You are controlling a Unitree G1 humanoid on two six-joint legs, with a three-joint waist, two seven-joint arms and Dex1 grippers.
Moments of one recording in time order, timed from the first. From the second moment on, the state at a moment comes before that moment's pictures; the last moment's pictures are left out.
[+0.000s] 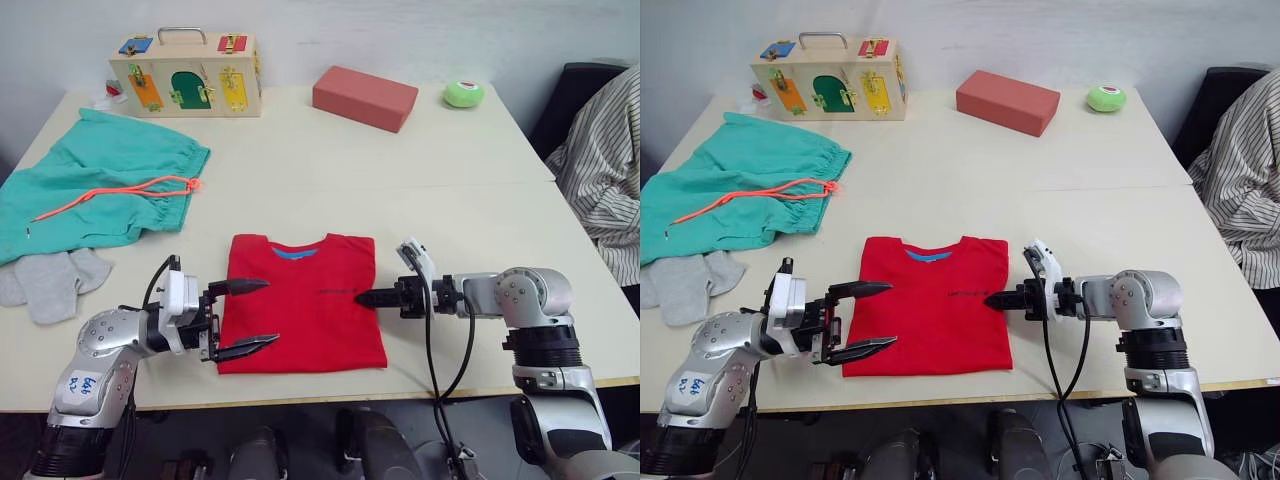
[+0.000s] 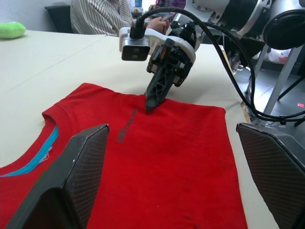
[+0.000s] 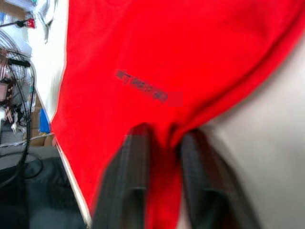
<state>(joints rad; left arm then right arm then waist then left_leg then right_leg) -0.08 0.63 0.12 -0.19 -0.57 0.12 -1.15 -0.62 -0.44 -0.05 0.09 0.75 1.46 0.67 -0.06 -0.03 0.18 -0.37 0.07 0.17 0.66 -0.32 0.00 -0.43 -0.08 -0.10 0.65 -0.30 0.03</state>
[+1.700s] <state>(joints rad) 0.01 0.75 0.38 -0.14 -0.62 0.31 -1.07 -0.26 -1.16 -0.31 0.78 0.28 -0.03 1.17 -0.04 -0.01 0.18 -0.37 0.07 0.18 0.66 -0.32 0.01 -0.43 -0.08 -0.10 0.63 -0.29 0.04</state>
